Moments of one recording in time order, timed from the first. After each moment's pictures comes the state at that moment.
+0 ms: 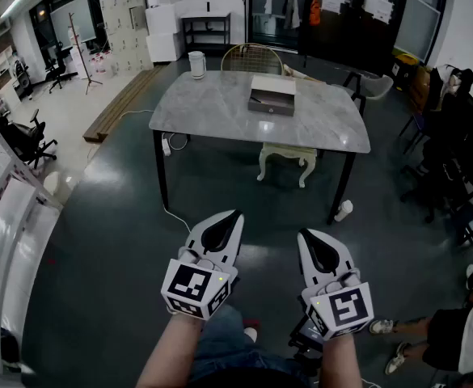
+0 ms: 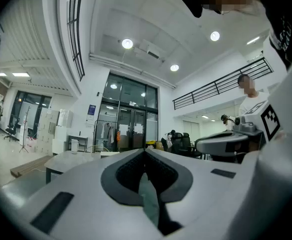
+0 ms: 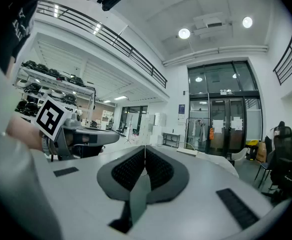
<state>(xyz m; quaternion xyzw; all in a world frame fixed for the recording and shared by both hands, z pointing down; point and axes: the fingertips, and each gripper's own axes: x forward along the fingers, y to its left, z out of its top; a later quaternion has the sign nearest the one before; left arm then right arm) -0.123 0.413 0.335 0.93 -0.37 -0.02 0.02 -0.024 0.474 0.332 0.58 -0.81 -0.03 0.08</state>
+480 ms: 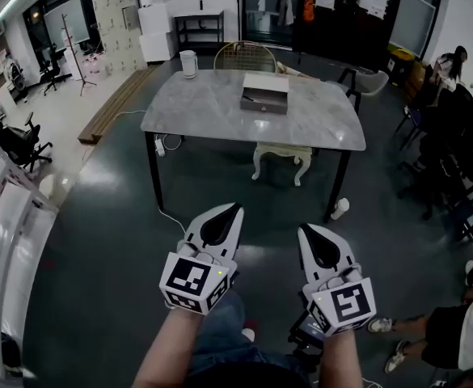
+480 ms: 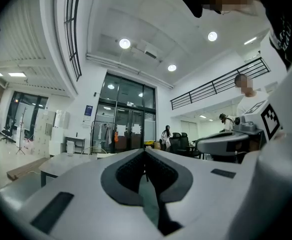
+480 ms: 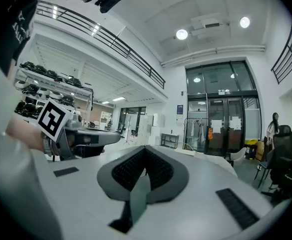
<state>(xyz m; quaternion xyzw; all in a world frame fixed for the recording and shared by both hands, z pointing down) -0.101 0.393 0.331 0.93 -0.36 -0.02 0.01 -0.002 0.458 0.330 0.58 -0.81 -0.03 0.07</state>
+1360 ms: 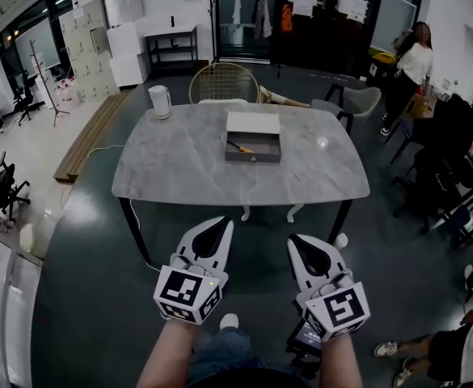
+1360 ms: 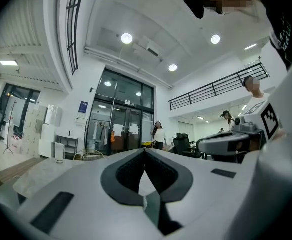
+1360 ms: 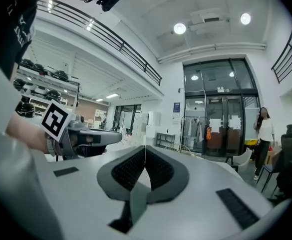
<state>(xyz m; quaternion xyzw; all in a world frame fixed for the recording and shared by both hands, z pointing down) -0.065 0.145 0.331 0.94 -0.33 -0.02 0.02 0.027 0.217 0.325 0.60 -0.80 -0.03 0.07</state>
